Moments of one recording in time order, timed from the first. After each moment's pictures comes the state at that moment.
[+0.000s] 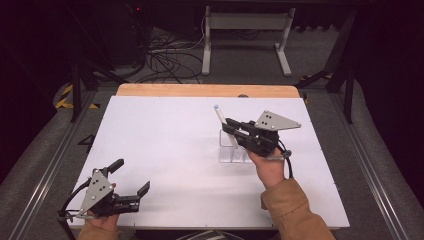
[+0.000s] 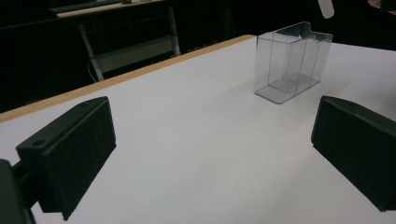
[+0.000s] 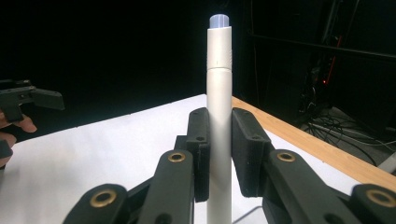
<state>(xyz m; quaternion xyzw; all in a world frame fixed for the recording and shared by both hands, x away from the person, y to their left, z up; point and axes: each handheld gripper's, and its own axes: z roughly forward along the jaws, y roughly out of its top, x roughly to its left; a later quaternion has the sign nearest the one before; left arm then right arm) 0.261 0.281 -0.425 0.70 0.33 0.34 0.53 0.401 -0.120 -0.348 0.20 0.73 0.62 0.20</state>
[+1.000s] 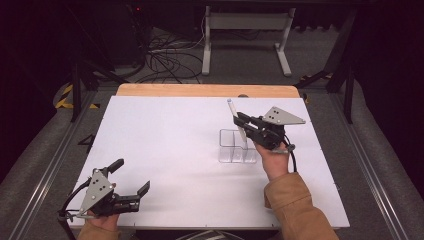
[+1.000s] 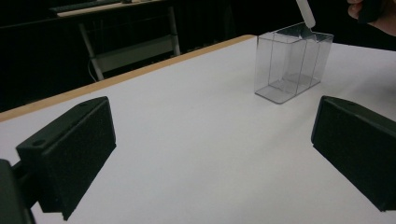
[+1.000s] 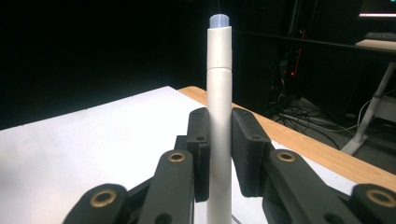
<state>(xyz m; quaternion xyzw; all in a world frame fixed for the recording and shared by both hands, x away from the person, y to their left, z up) 0.261 0.281 -0.425 0.70 0.33 0.34 0.53 0.432 -0.142 -0.367 0.24 0.72 0.61 0.23</state>
